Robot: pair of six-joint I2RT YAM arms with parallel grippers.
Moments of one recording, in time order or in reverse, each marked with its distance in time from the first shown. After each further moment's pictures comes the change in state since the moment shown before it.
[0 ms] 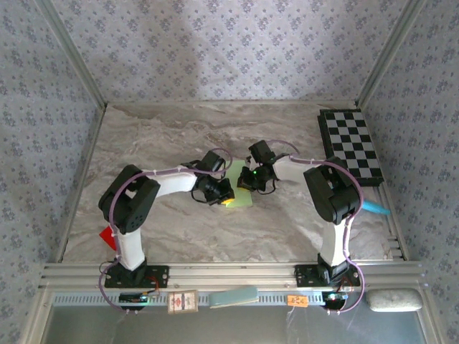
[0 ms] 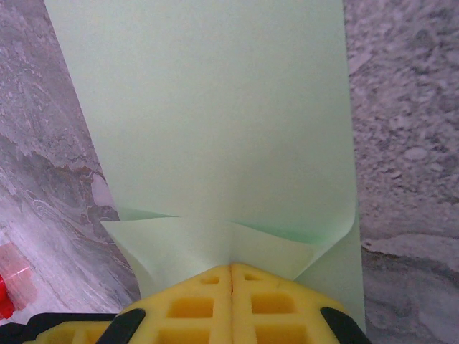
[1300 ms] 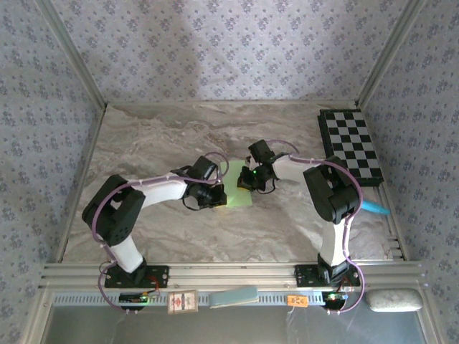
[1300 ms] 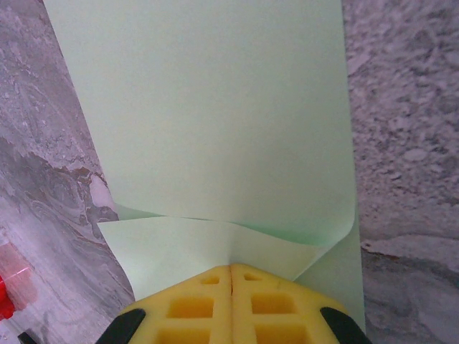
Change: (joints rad) left arm 0.001 -0.164 -0.138 0.010 -0.046 0.192; right arm -0.001 0.008 0.014 -0.020 0.000 0.000
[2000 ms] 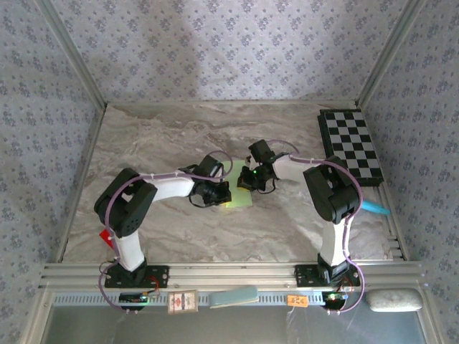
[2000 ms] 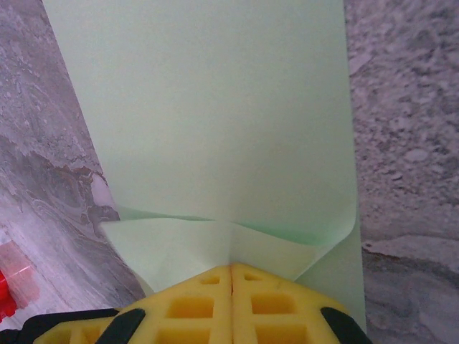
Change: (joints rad) left arm -0.012 0.120 0.055 0.069 -0.017 -0.084; right arm 0.000 -0.002 0.001 0.002 -0.009 0.000
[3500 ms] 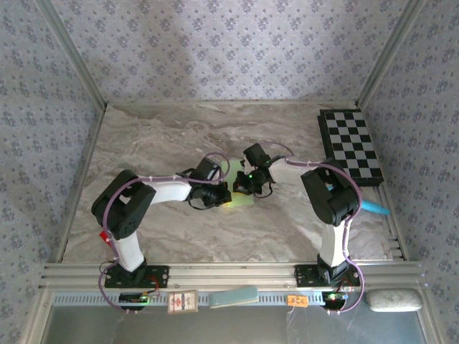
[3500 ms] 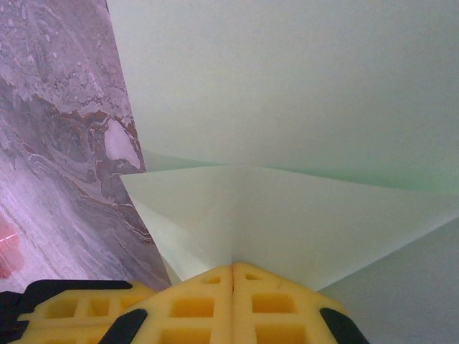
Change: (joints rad) left arm 0.007 -0.036 -0.087 0.141 0.018 -0.079; right arm 0.058 -0.013 -0.018 0.006 -0.008 -0.043
